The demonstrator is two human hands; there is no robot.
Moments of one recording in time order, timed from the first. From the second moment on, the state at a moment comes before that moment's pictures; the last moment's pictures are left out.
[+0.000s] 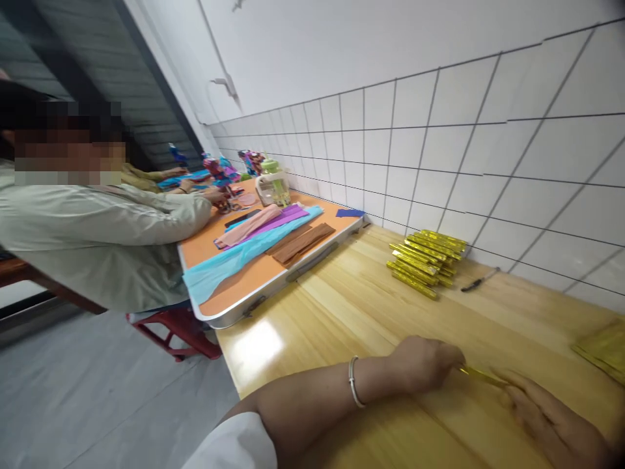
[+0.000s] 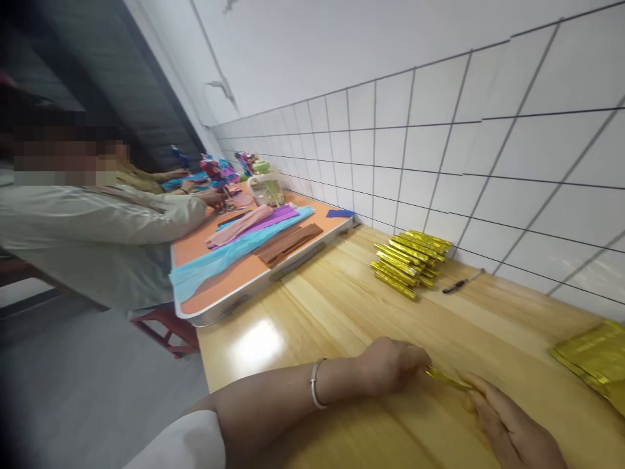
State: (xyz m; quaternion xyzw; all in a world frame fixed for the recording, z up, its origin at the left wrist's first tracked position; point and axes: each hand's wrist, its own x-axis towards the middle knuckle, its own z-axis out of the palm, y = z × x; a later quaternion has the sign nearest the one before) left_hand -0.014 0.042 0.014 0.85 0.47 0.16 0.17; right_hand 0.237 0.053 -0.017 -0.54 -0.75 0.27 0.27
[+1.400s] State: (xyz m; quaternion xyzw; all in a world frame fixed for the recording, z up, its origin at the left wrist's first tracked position) left_hand 0.039 0.065 0.016 0.63 0.31 0.36 0.62; right_hand 0.205 0.063 0.019 -0.48 -0.59 0.48 0.44
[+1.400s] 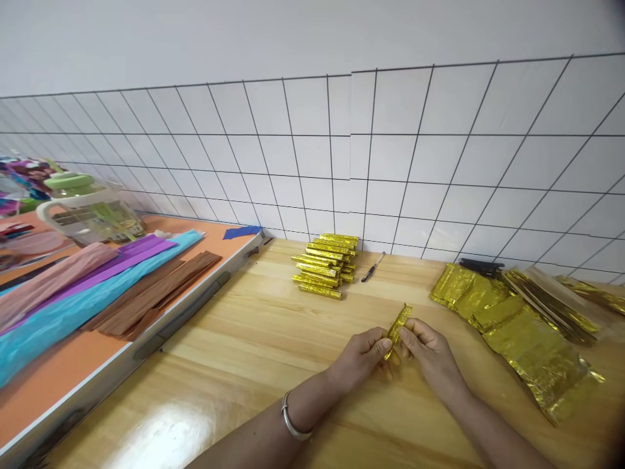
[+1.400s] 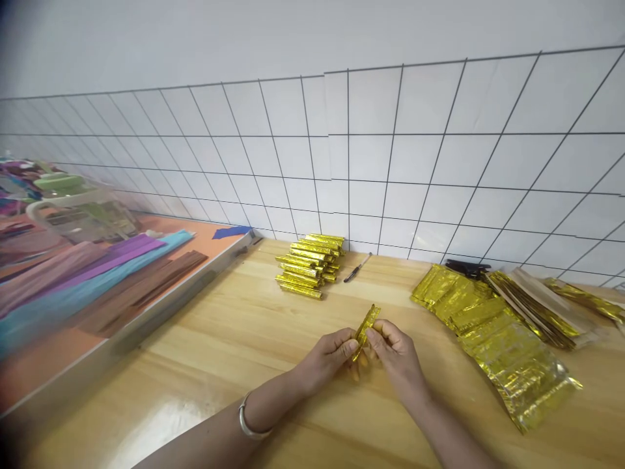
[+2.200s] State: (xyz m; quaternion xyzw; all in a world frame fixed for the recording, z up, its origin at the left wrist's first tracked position) left_hand 0.044 0.061 0.007 0.52 0.28 0.38 0.72; right_hand 0.202 0.057 0.025 -0.45 -0.56 0.52 0.47
